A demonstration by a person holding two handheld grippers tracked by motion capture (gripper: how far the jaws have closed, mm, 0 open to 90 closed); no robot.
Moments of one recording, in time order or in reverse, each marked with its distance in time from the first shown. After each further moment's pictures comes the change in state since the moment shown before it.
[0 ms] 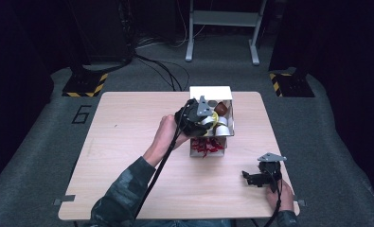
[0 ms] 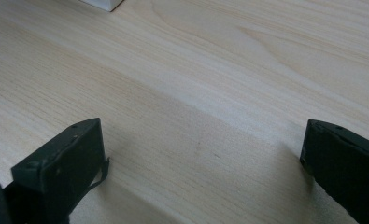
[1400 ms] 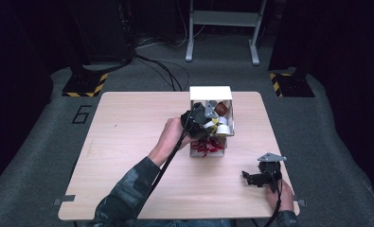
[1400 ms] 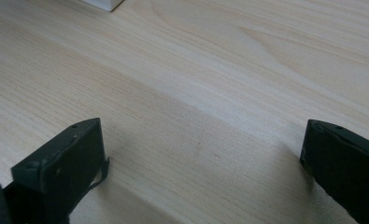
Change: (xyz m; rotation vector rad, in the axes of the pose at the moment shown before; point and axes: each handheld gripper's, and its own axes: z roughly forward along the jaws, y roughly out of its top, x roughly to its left) left arm -0.004 -0.005 0.033 0.103 -0.034 -0.018; right arm 0.000 0.000 0.000 -0.001 0.007 0.001
